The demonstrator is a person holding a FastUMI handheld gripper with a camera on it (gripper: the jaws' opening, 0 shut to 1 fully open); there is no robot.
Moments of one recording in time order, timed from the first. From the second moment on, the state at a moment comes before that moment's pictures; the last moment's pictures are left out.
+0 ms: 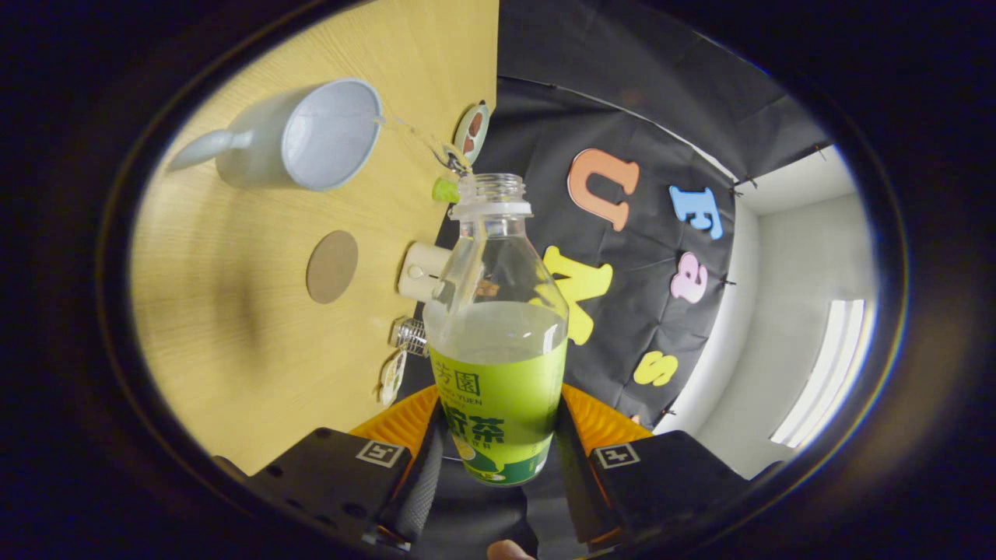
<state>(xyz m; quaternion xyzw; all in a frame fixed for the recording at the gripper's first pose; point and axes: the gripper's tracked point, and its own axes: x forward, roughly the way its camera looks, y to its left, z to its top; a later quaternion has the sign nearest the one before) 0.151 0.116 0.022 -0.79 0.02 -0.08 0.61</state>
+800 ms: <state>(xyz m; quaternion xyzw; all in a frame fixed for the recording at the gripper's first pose) 0.156 0.115 0.032 -0.80 0.03 -0.08 0.59</state>
